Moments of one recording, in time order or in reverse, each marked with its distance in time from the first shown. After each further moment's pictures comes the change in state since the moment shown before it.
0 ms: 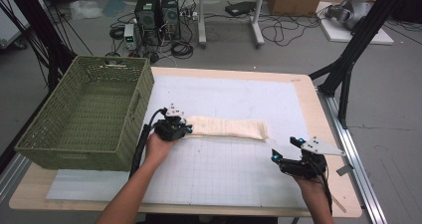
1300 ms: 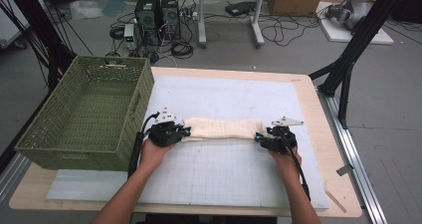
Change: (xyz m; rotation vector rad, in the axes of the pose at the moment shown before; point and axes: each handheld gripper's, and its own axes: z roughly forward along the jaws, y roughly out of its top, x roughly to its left) left arm -0.005 -0.015 -0.019 -0.100 -0.061 0.003; right arm -0.017 0.004 0.106 0.238 -0.030 0.091
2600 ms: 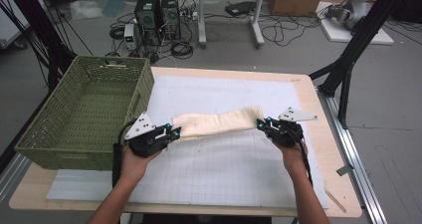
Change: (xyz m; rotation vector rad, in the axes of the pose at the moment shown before) left arm -0.024 0.008 -0.079 -0.254 -0.034 0.087; right arm 0.012 0.041 -0.044 -0.241 0.163 -0.172
